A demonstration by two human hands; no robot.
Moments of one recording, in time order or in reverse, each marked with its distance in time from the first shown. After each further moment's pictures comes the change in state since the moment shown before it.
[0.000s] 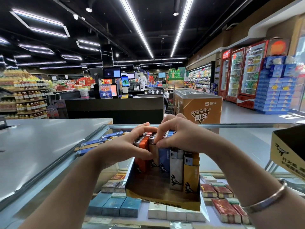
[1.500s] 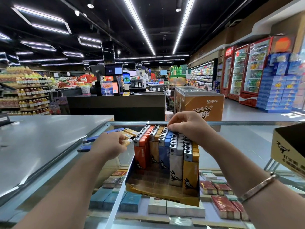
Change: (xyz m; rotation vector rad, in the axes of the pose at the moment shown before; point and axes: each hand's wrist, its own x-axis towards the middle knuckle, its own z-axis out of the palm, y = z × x) left_hand 0.012 -0.056 -0.030 0.882 0.547 -0.403; right_hand 0.007 0.033 0.004 0.323 0.294 0.159
